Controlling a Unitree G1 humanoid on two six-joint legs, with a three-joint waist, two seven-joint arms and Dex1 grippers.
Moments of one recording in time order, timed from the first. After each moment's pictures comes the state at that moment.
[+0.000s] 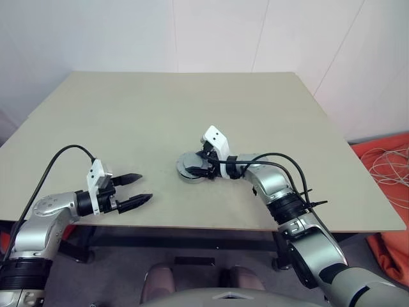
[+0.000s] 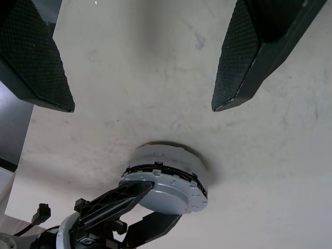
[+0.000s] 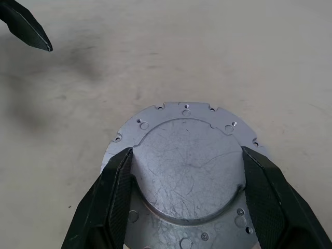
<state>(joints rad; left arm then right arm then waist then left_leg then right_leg) -0.02 0.67 0.15 0.02 -0.51 0.32 -1.16 -0.62 -0.19 0.29 0.34 0.09 0.44 0.83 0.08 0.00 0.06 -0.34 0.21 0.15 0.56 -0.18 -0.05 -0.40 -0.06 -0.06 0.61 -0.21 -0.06</state>
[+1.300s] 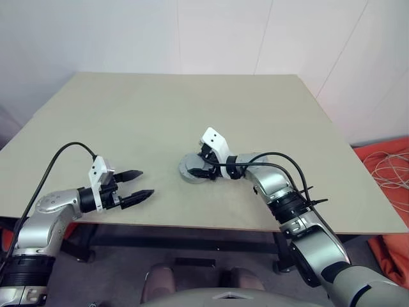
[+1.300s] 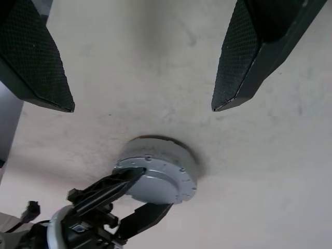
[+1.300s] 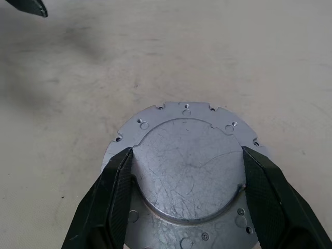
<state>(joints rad) -0.07 0.66 0.15 0.02 -0.51 0.36 -1.09 -0.63 -0.22 0.33 0.34 0.04 0.46 0.82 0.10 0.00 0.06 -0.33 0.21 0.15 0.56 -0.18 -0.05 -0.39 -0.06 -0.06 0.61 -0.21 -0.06</state>
